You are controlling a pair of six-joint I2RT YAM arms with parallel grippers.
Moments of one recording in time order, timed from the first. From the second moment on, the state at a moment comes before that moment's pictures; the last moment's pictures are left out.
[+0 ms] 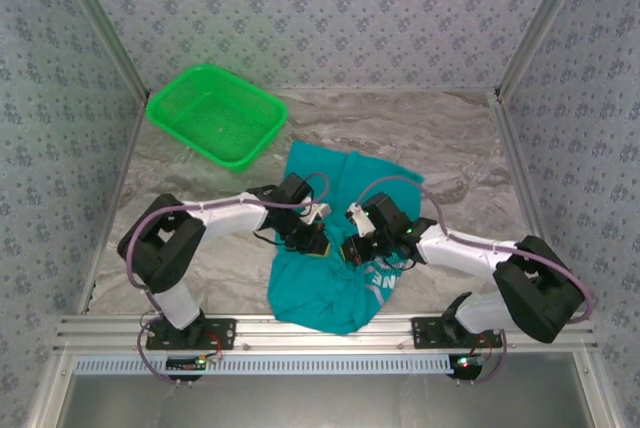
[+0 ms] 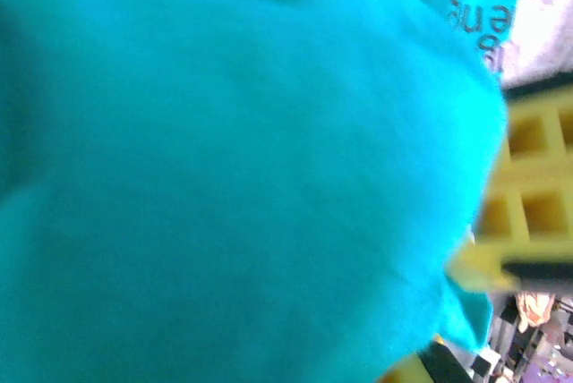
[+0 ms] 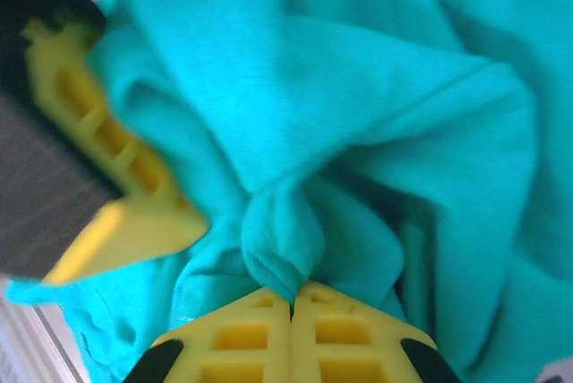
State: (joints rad) left arm -0.76 1.69 0.92 -0.42 0.69 -0.52; right arm 0.72 1.32 0.58 -0.20 -0.38 0.40
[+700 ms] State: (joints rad) left arm -0.78 1.58 0.82 -0.39 0.71 -0.36; right arm 0.60 1.11 0.62 -0.46 -0.25 0.35
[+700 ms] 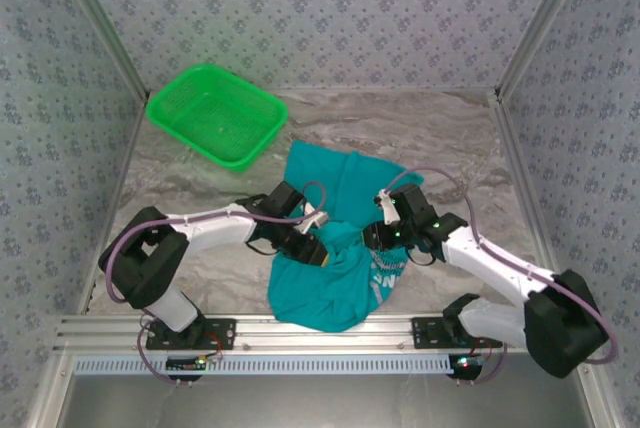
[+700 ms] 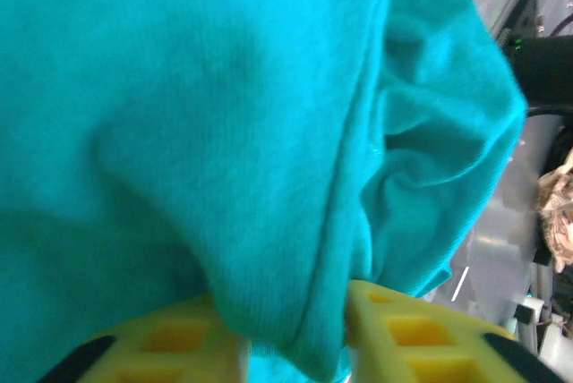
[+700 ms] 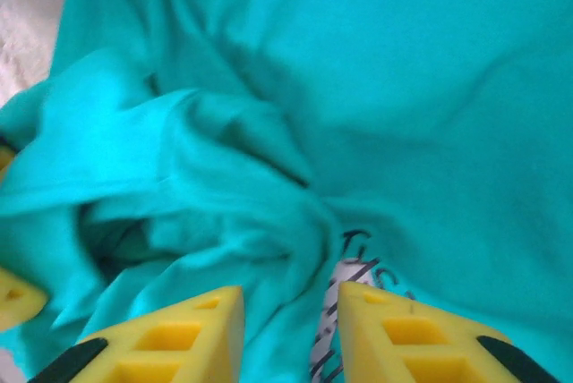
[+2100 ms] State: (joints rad) left arm -0.75 1.57 0.72 0.08 0.90 -0.64; right arm 0.61 1.01 0.52 -0.40 -0.43 0.38
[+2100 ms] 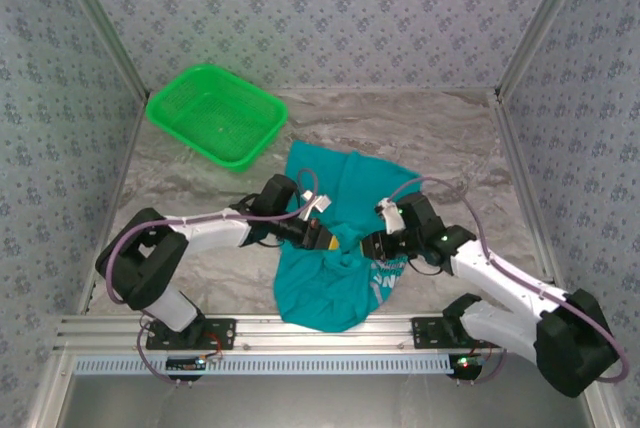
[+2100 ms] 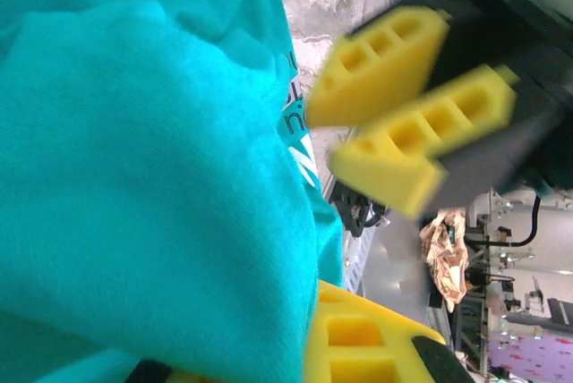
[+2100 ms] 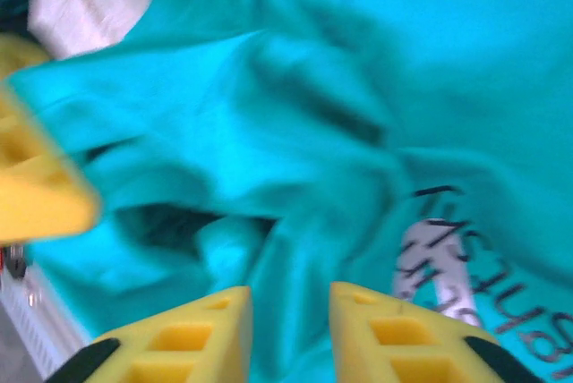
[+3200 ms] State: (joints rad) left arm -0.72 1.65 0.69 -0.03 0.71 -0.57; right arm 0.77 0.96 0.55 -0.21 -0.39 0.20
